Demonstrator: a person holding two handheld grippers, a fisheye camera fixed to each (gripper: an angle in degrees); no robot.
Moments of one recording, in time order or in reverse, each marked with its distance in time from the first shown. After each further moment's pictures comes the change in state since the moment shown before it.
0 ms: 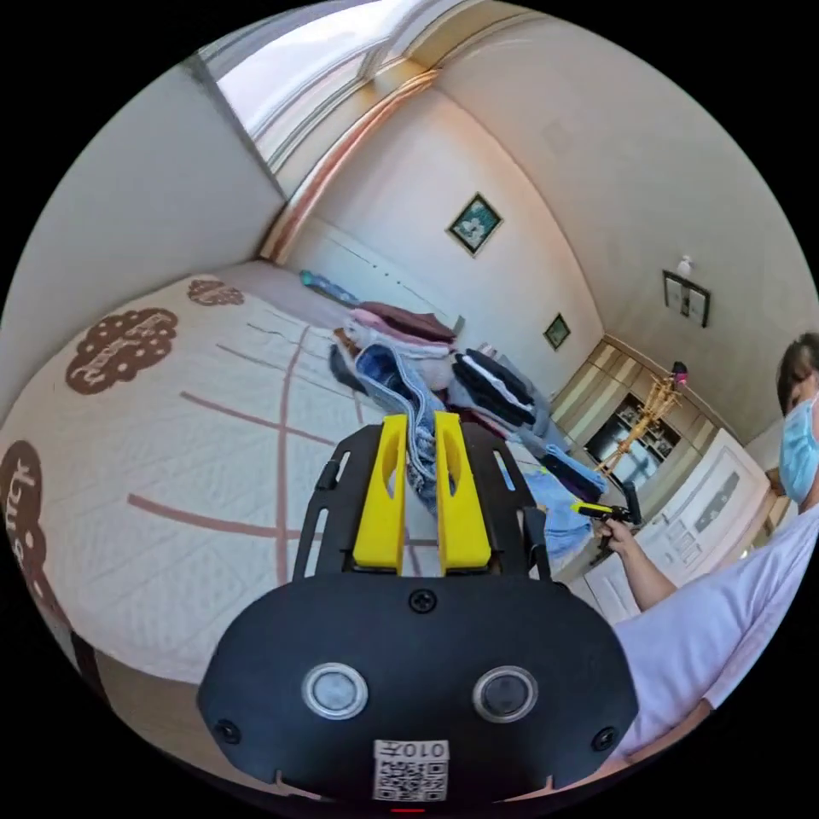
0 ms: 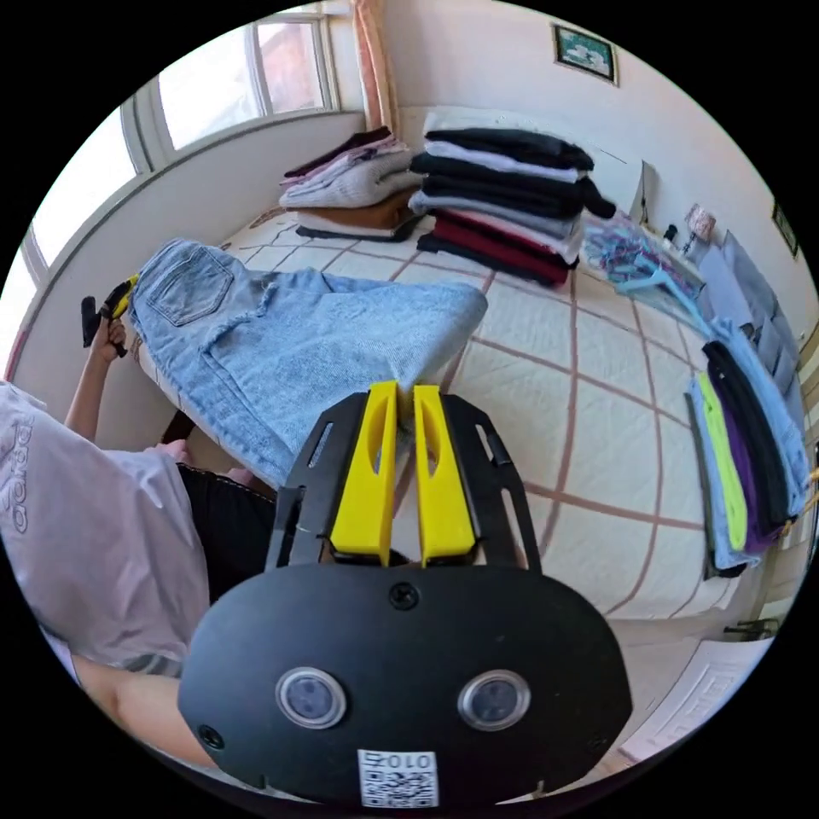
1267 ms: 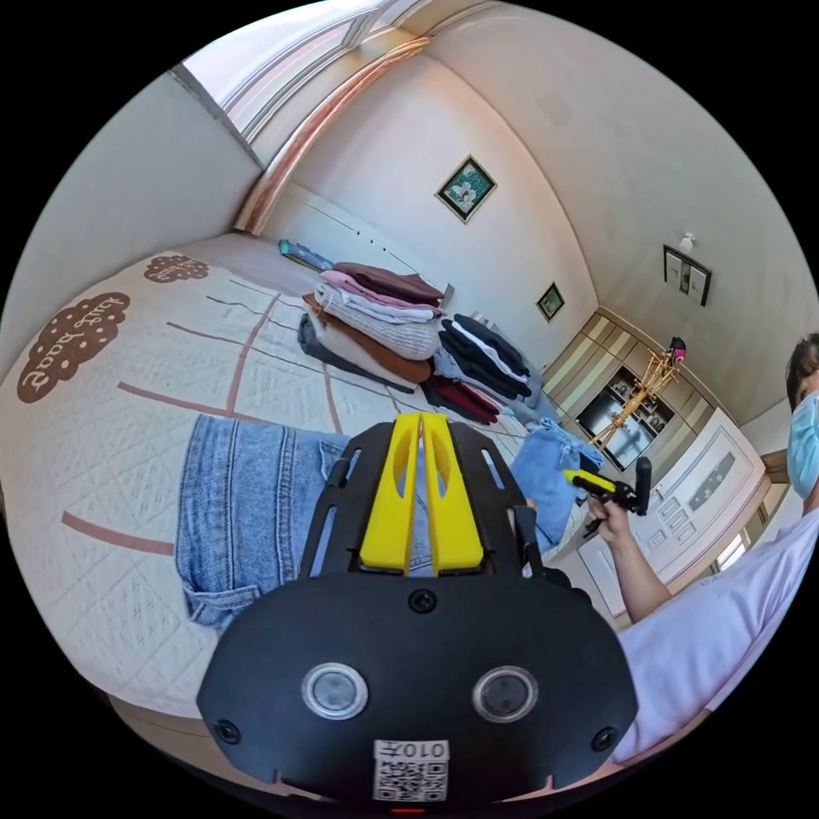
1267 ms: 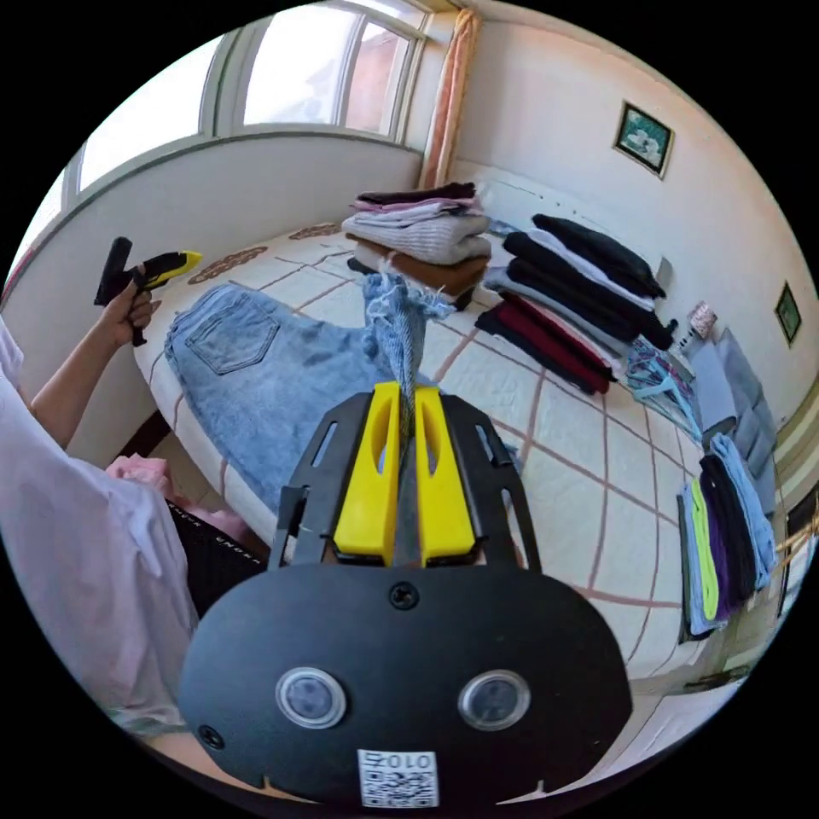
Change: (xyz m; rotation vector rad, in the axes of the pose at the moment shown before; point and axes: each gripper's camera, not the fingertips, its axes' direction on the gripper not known) left arm 0.232 0.025 0.069 0.102 0.230 -0.232; right arm -0.097 0.077 -0.002 0.801 0.137 -0.029
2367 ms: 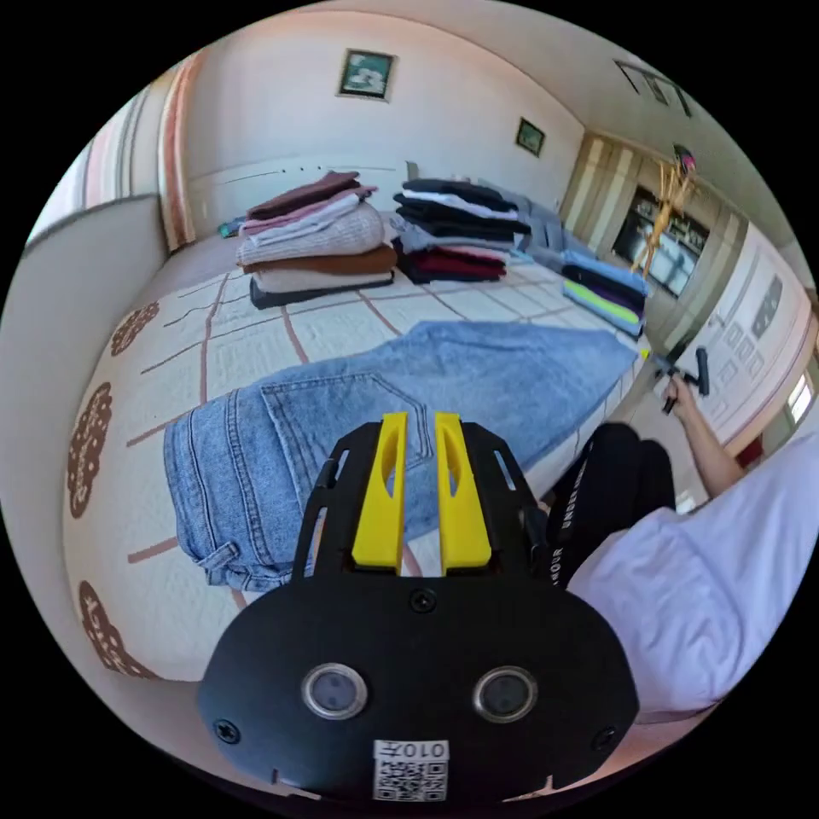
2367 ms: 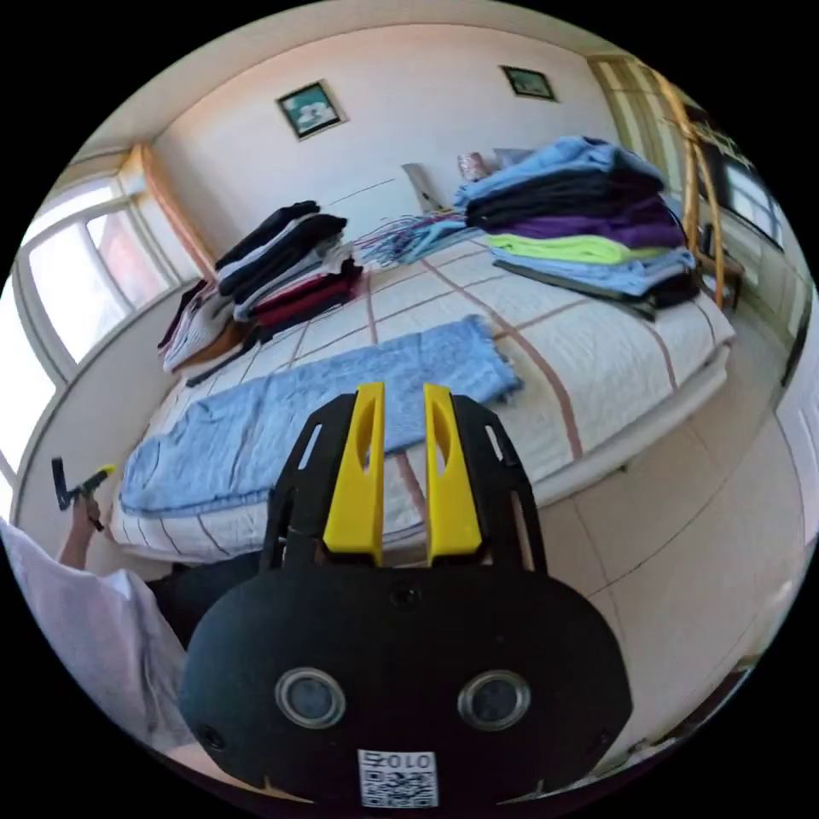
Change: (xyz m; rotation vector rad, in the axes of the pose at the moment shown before) left arm 0.192 0.097 0.091 -0.427 -0.243 0.413; right arm 0.152 0.280 -0.044 0.112 0.051 0.574
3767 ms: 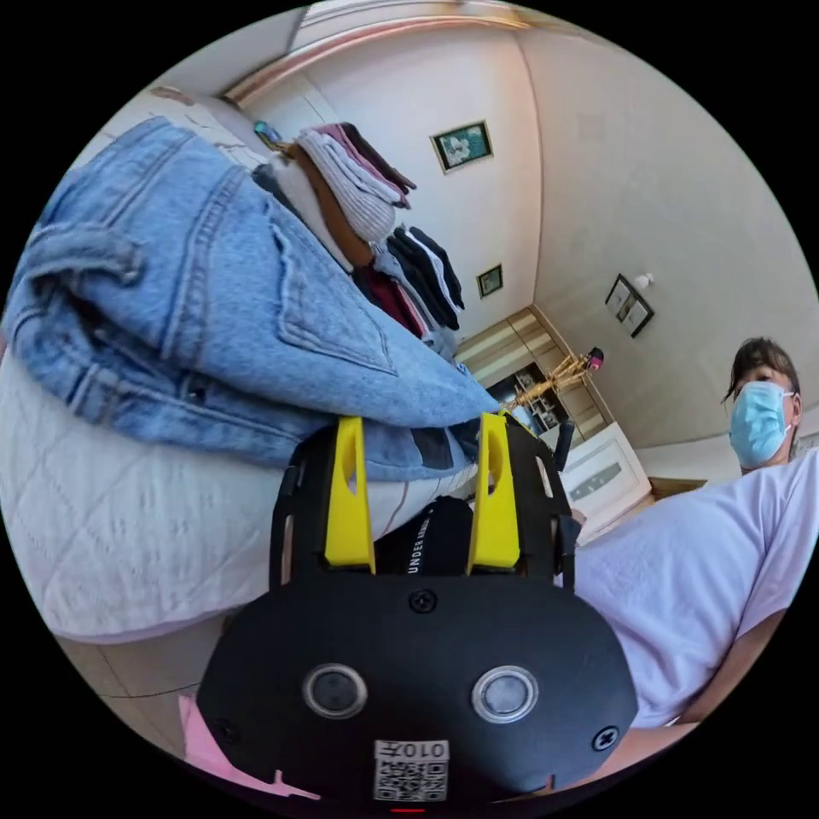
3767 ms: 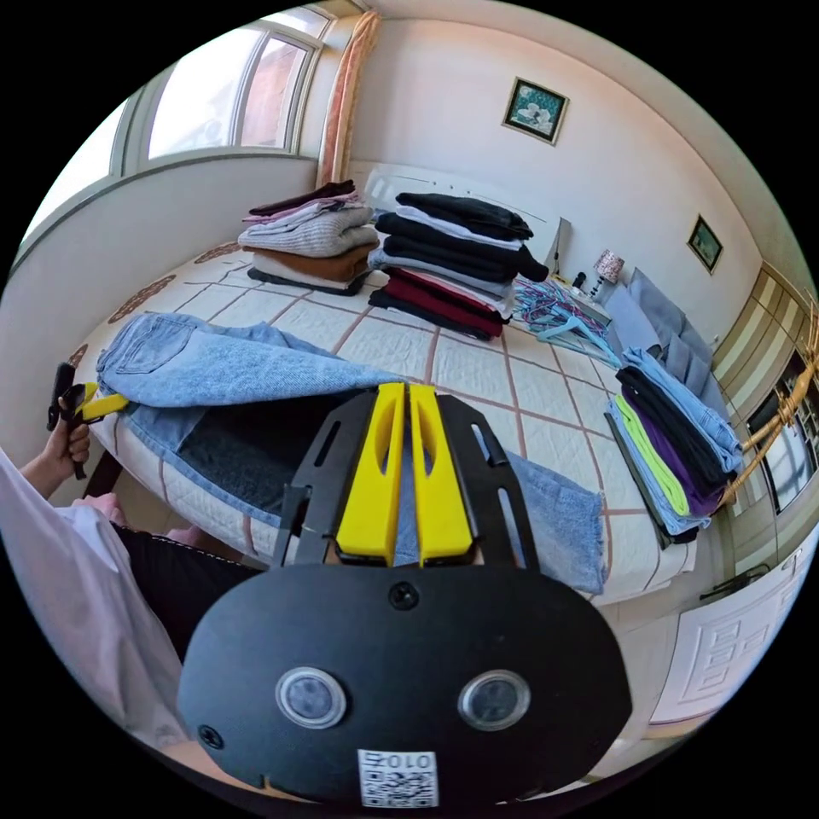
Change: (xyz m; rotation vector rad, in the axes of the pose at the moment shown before) left arm -0.176 0.099 0.061 0.332 0.723 -0.519; right arm -0.256 -0.020 0.019 -0.066 0.130 -0.420
